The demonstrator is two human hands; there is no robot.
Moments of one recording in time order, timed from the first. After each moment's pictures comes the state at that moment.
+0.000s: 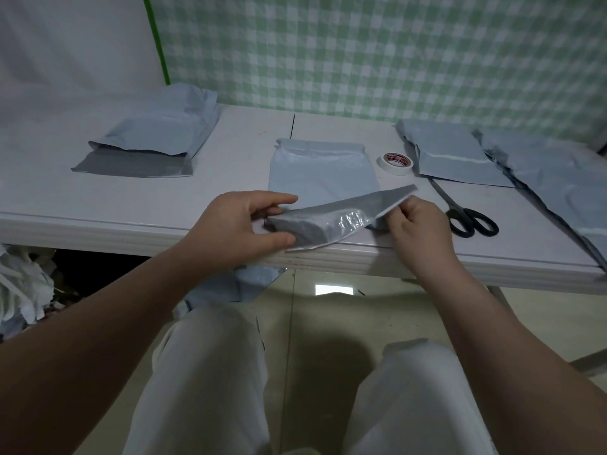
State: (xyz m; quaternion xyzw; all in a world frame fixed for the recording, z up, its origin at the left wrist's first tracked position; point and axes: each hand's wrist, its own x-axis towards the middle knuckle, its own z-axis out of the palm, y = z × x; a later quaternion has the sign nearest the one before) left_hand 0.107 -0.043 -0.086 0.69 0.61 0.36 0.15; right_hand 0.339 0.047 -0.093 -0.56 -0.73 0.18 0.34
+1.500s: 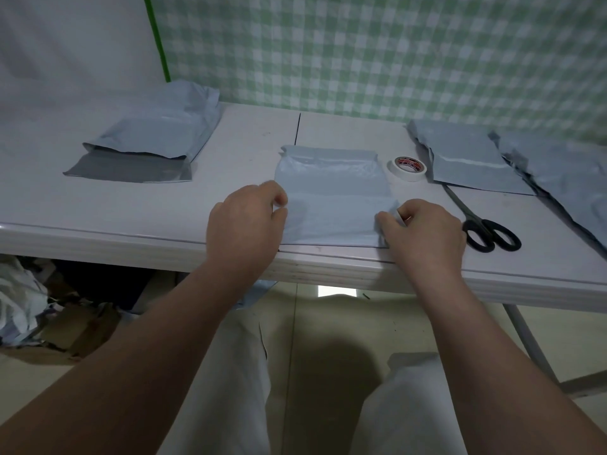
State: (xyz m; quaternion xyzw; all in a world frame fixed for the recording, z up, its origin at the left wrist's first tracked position) left_hand 0.124 -0.013 -0.097 0.58 0.74 0.34 -0.02; right_hand 0.322 0.054 -0.092 -0.64 -0.70 0.09 0.32
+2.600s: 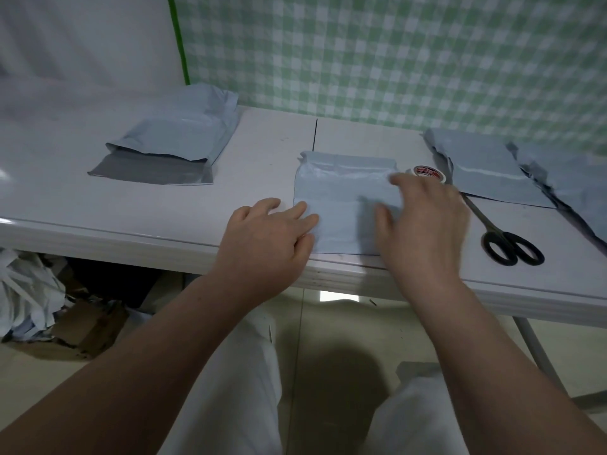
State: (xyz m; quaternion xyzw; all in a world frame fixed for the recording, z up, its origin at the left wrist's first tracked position) left_hand 0.114 -0.031 -0.102 0.69 0.70 0.17 -0.07; right_hand 0.285 0.040 -0.079 -0.53 -0.77 -0.07 0.35
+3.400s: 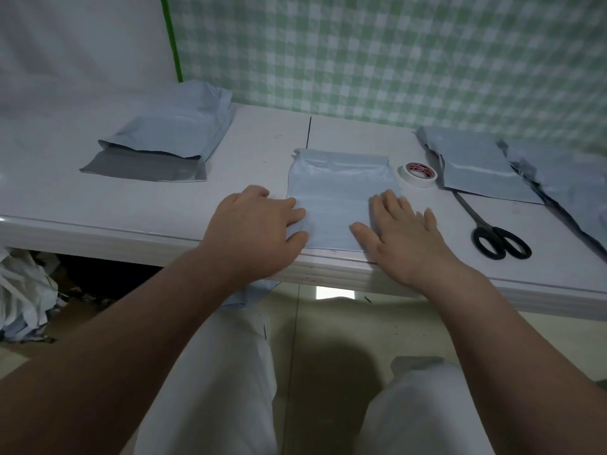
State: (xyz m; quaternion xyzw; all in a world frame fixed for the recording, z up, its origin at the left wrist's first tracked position) left_hand 0.107 -0.028 -0.080 0.70 0.71 0.07 -0.05; right_hand 0.305 0.056 -0.088 -0.51 -0.86 0.05 0.02
